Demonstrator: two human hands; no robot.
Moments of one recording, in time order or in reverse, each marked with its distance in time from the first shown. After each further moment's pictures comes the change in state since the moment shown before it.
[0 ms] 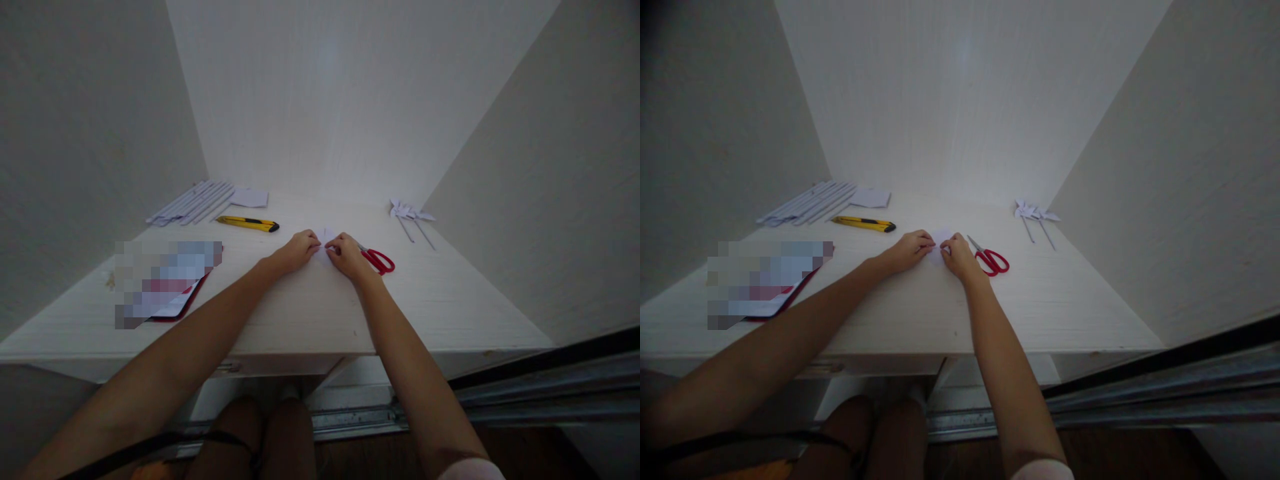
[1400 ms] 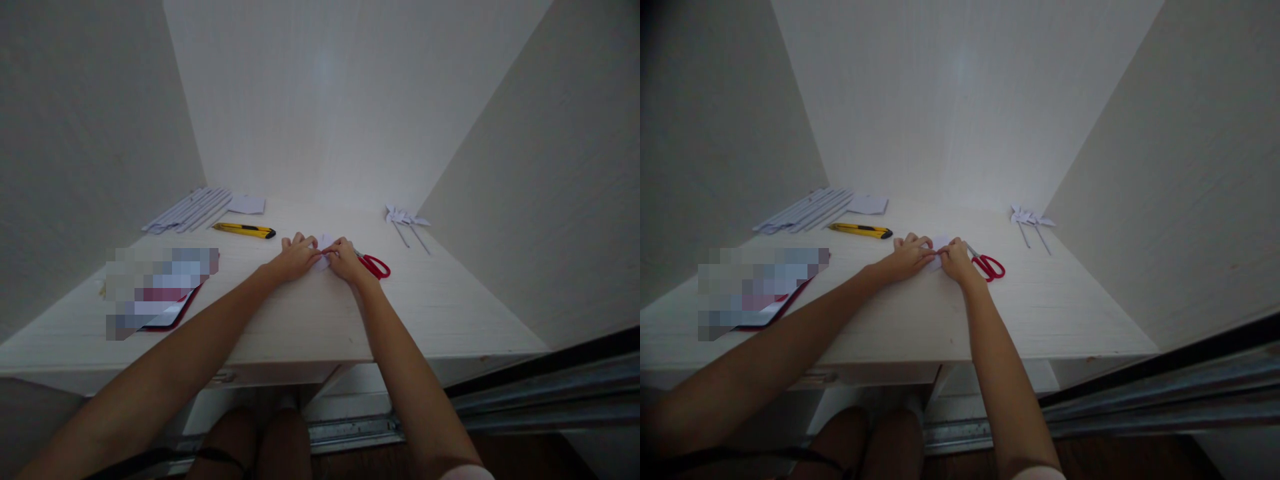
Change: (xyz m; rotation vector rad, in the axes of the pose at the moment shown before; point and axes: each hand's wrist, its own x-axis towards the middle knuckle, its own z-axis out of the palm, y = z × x) left_hand -0.007 0.022 -0.006 0.227 -0.073 -0.068; right_hand 0.007 0.000 0.001 -0.022 0.005 0.079
